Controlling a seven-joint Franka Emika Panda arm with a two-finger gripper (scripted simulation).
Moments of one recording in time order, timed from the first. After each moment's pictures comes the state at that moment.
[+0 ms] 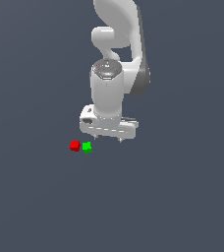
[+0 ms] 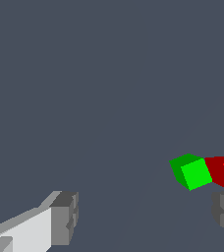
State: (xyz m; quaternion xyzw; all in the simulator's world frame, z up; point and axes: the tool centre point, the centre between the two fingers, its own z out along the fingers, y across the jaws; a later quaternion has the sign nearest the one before) arm 0.023 -0.016 0.174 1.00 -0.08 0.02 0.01
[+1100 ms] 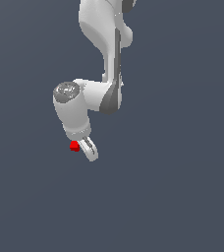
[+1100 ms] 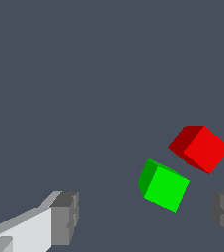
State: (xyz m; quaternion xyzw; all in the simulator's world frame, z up) arm 0.030 -0.122 0.120 0.89 -0.45 0.01 0.00
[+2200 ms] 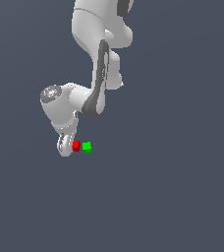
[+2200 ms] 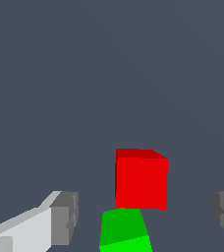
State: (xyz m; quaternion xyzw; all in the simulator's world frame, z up) arm -0.027 -0.192 0.072 0.70 -0.71 0.00 0.00
